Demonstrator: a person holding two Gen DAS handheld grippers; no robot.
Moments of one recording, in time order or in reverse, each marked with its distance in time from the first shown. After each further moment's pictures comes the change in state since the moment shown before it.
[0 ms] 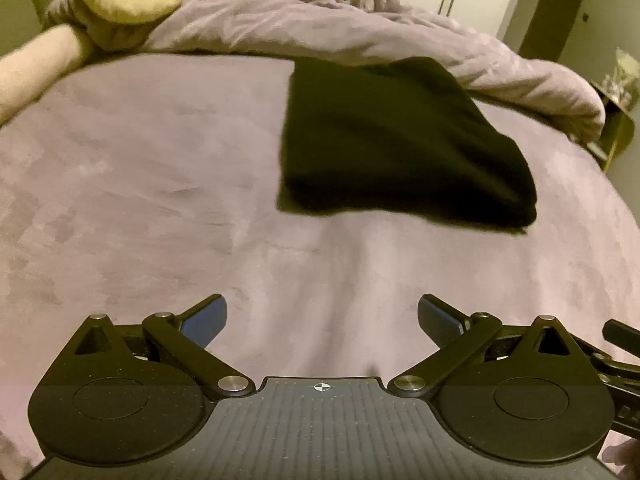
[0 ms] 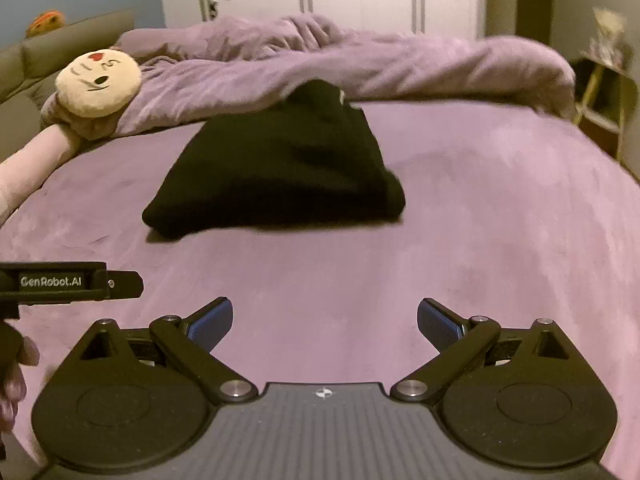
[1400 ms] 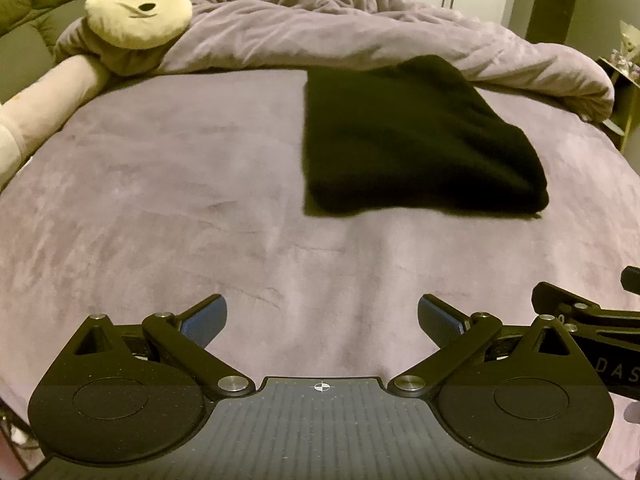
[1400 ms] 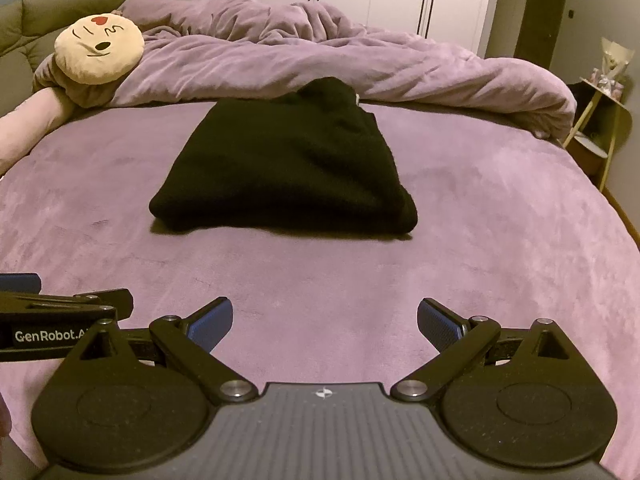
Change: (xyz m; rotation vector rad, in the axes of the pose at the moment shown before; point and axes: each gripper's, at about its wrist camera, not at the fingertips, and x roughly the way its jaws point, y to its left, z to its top) left arm -0.022 0.000 0.000 0.074 -0.001 0.083; right arm -0.001 0.044 0.024 -0.124 0.034 -0.091
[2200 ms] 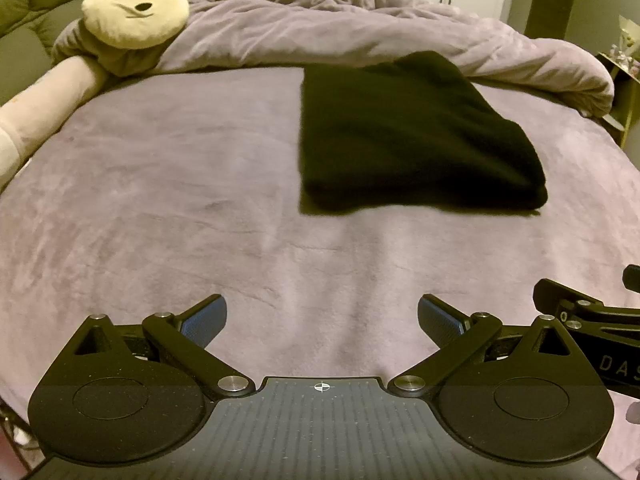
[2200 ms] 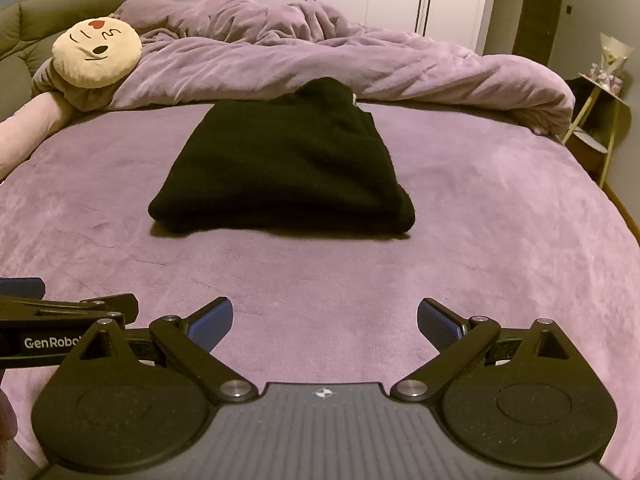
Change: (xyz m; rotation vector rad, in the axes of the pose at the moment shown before) left arm 0.000 -0.005 0.001 0.007 0.011 0.004; right arm 0.000 -0.004 0.000 0.013 0.003 0.005
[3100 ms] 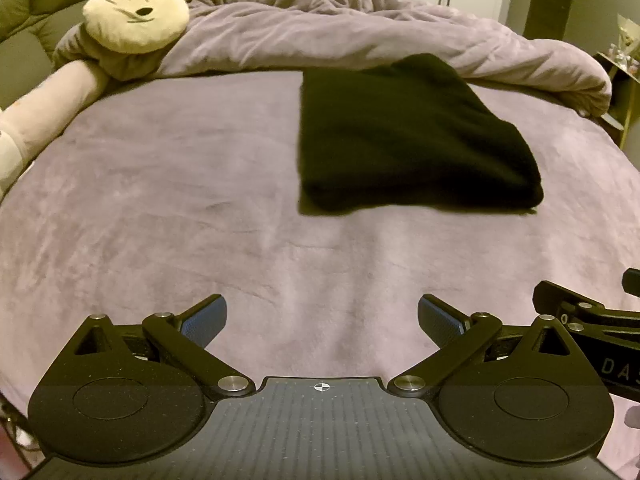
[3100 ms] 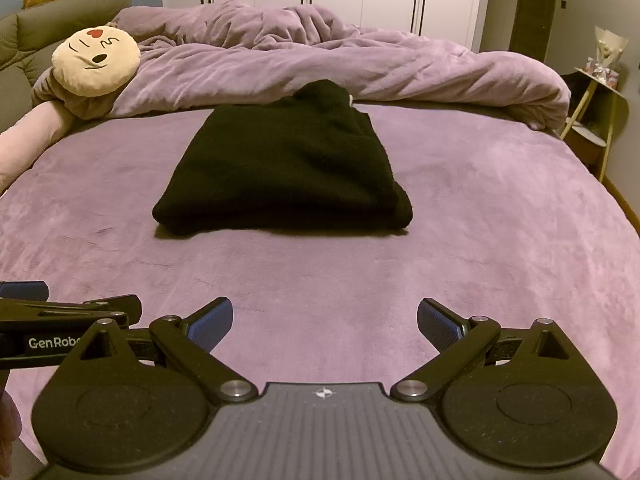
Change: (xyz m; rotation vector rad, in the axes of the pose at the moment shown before) left arm -0.006 -0.001 -0.002 0.009 -0.009 0.003; right arm -0.009 -0.001 -0.005 0.031 -0.007 0.011
